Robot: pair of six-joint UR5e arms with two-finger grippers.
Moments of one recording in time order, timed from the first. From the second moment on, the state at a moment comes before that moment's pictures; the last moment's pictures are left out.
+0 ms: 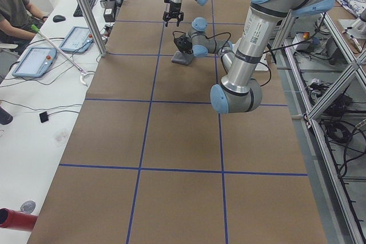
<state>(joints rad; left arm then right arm) -0.46 -2.17 -1.59 -2.16 -1.62 -2.05 0.69 -1.13 1.70 -1.18 1.94 2.20</state>
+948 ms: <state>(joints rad) -0.58 -2.32 -1.37 -2.29 -1.62 -2.05 0.68 -1.12 1.69 -1.18 1.93 2.20</state>
